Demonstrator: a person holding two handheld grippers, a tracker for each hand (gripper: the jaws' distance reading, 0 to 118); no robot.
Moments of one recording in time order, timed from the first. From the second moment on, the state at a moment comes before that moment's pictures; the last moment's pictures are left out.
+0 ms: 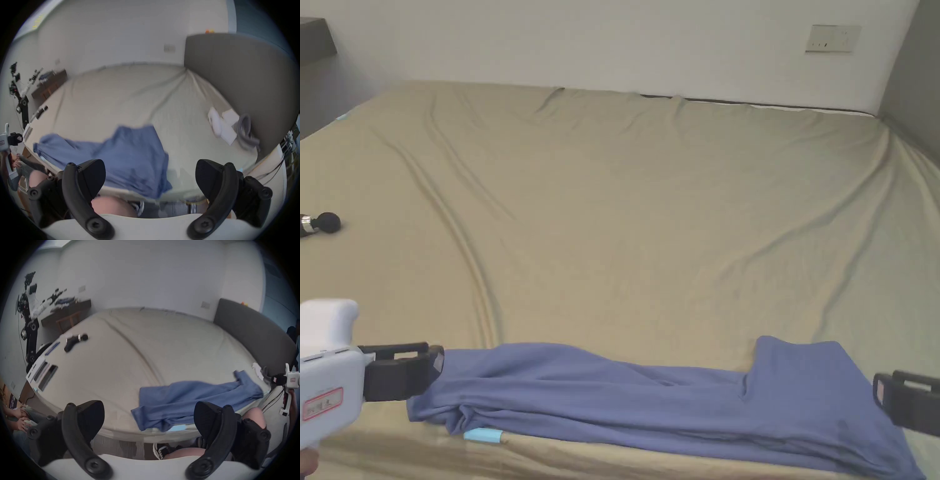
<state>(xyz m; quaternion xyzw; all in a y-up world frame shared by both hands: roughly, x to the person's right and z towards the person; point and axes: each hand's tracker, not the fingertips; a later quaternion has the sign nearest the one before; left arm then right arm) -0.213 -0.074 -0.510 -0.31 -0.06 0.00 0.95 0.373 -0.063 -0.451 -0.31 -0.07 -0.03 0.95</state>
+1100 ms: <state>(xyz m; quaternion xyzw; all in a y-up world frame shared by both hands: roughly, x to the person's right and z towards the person) -0.312 -0.229 -0.617 -0.44 -0.29 0.40 0.75 0.245 -0.053 -0.495 -0.28 0.06 0.01 0.96</state>
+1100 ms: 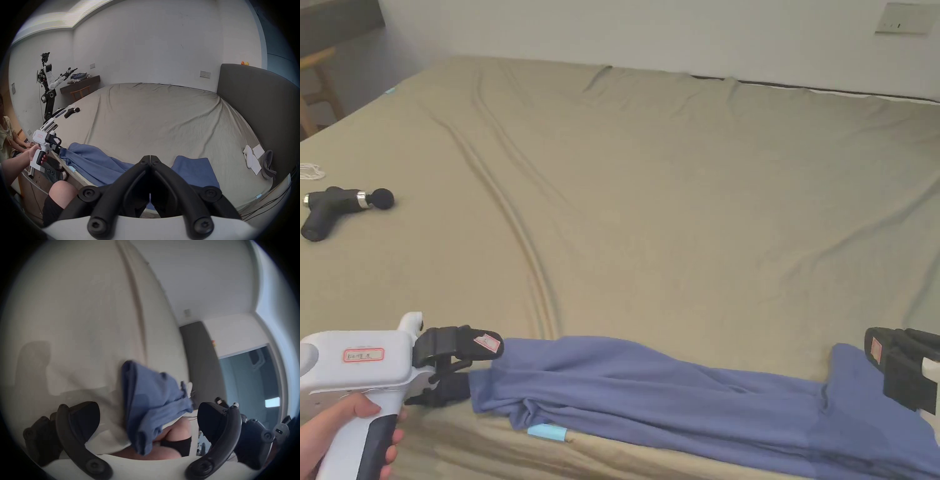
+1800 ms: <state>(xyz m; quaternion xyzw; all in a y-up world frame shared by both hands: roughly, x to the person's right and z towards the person) -0.287 -0.236 -0.638 -0.48 -0.26 0.40 0.74 0.254 -0.065 -0.504 -0.31 0.05 0.00 0.95</state>
